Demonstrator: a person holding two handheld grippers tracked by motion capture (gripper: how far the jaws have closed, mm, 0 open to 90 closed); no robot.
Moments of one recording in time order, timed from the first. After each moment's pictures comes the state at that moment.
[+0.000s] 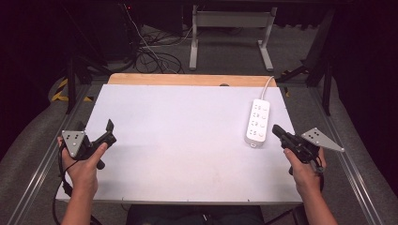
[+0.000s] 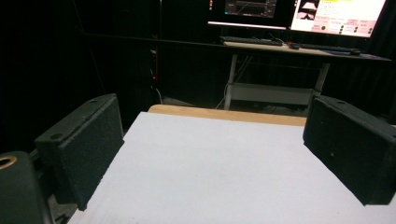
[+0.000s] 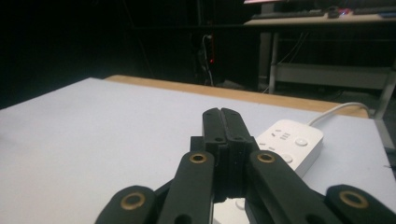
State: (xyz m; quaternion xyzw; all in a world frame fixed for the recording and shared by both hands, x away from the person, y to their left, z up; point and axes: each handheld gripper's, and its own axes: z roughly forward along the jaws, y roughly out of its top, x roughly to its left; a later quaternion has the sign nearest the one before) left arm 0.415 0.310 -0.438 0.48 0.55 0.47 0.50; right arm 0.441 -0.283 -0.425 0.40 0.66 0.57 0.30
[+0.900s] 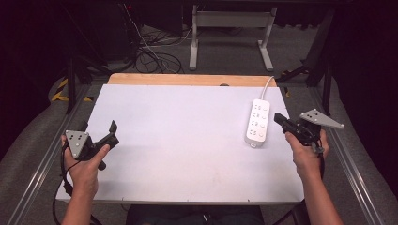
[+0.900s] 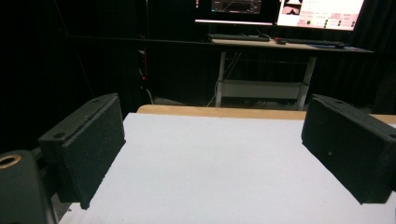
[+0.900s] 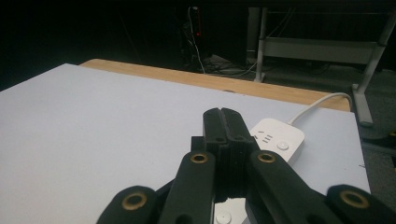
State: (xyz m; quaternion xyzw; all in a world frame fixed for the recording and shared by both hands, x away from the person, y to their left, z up) left arm 0.414 0.305 -0.439 0.51 0.53 0.46 0.50; right arm 0.471 -0.280 -0.387 0.44 0.68 0.52 0.29
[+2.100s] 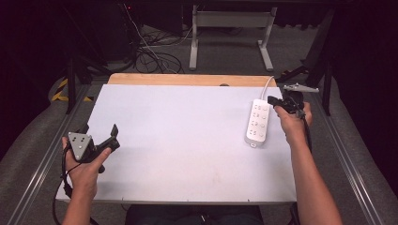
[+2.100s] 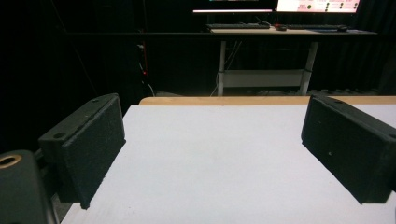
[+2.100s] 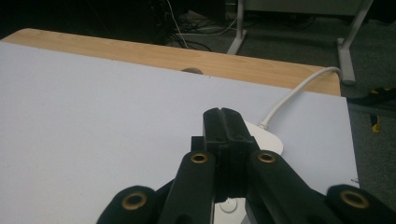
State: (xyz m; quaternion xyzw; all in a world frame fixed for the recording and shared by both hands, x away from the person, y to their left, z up) left arm 0.411 0.305 -0.446 0.53 0.52 0.47 0.48; right arm 0.582 -0.274 -0.395 0.50 0.70 0.43 0.26
